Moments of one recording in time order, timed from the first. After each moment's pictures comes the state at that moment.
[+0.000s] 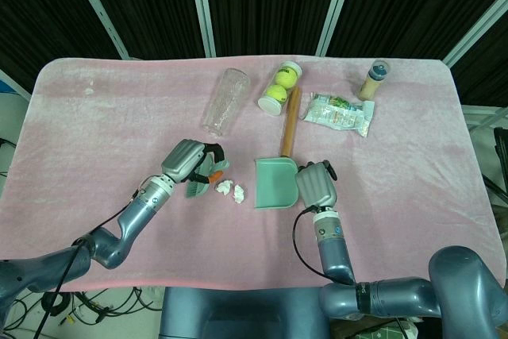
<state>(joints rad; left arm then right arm) -0.87 -1.68 -0.18 -1.09 1.42 0.93 -0.42 0.96 -1.69 0.12 -1.66 -0.49 1.44 -1.48</state>
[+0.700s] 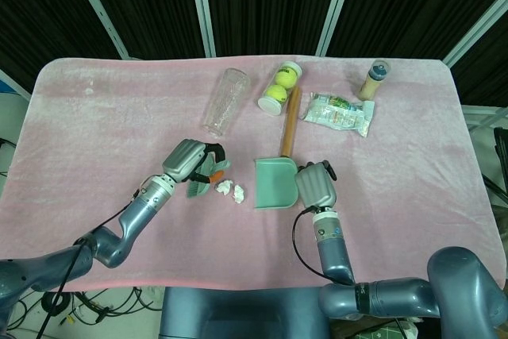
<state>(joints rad) -0.88 -1.70 -0.17 -1.07 1.43 0.94 -0.45 0.96 -1.70 0.12 -1.65 -0.50 1.44 -1.48</state>
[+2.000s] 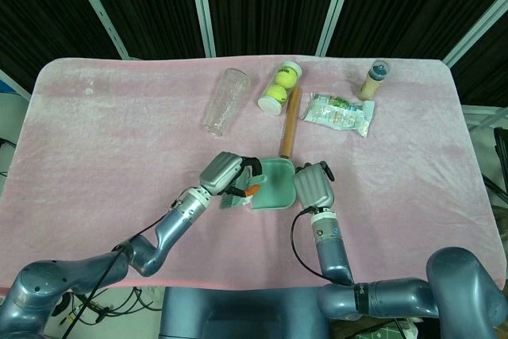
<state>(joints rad) -0.96 -1.91 -0.22 -1.00 1.44 0.97 -0.43 0.95 -1.71 0.12 -1.64 -0.51 1.43 -1.48</state>
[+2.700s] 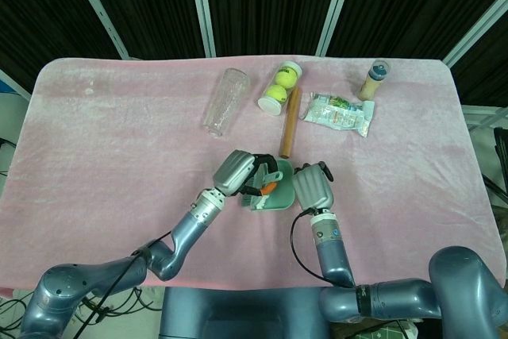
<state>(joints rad) -0.99 -2.00 -0.28 -0.95 1.44 1.07 -0.44 0.96 -1.69 0.12 -1.69 -0.51 1.45 -1.50</state>
